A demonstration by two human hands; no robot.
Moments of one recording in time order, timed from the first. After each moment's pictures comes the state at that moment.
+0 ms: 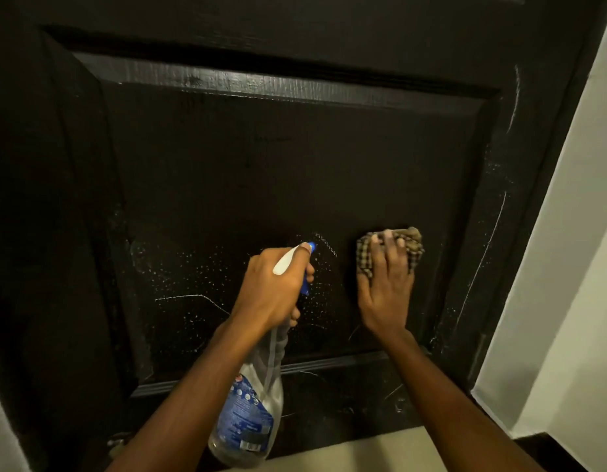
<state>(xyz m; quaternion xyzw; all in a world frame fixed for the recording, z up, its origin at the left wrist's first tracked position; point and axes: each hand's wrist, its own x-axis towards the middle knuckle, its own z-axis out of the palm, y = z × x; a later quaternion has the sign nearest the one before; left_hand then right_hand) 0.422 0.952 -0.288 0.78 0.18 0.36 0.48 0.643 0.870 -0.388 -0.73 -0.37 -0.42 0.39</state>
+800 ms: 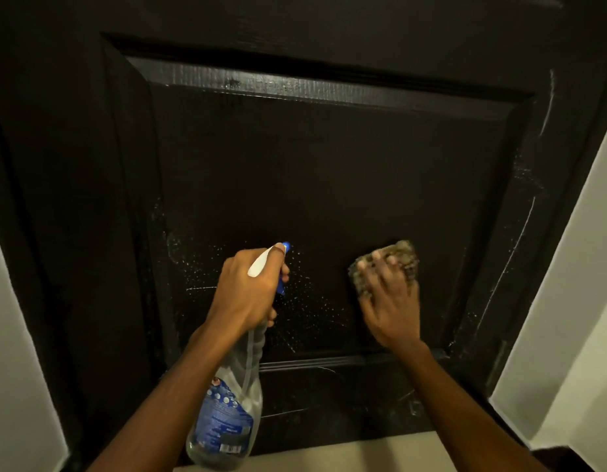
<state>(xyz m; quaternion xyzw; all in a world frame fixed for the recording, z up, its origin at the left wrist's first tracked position) 0.376 0.984 -0.295 0.75 0.23 0.40 0.47 0.633 0.872 -0.411 -0.70 -0.47 -0.48 0.25</state>
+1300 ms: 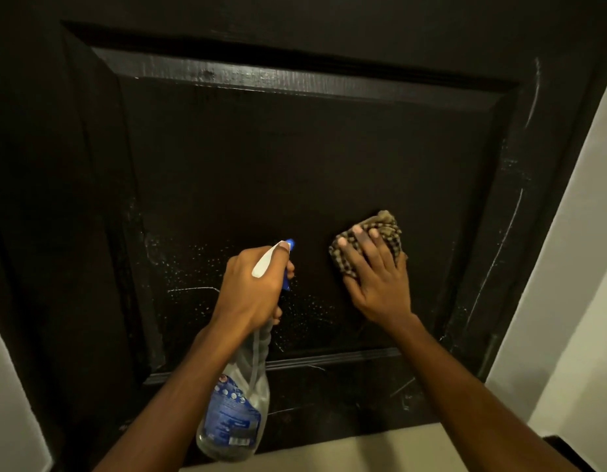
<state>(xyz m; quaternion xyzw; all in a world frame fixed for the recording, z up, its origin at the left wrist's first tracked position) 0.399 0.970 -0.296 0.76 0.22 0.40 0.47 0.639 0.875 -0.371 -0.68 -0.49 -0.49 0.22</state>
